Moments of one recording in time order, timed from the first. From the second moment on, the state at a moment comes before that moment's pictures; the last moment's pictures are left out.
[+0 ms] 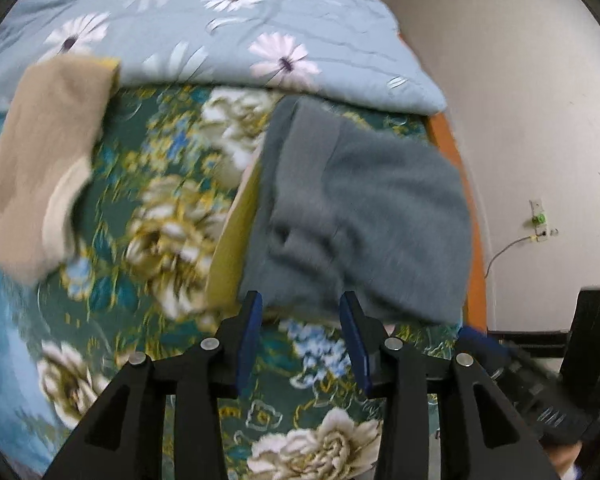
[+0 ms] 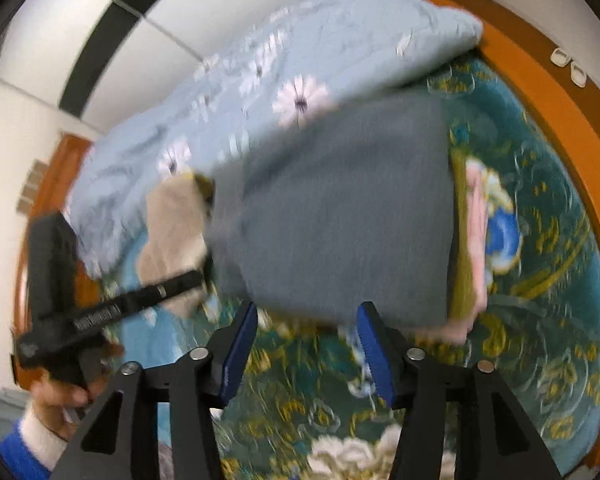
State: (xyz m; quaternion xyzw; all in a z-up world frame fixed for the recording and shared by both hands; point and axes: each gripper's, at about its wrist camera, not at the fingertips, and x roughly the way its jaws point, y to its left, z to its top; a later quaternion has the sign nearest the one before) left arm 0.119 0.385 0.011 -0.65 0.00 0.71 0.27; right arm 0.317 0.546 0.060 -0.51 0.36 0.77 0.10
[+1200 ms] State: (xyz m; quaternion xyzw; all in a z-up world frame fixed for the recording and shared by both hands) left arm 0.191 0.365 0.011 -0.62 0.10 0.76 0.18; right arm 0.340 0.489 0.053 -0.52 0.26 0.78 0.23
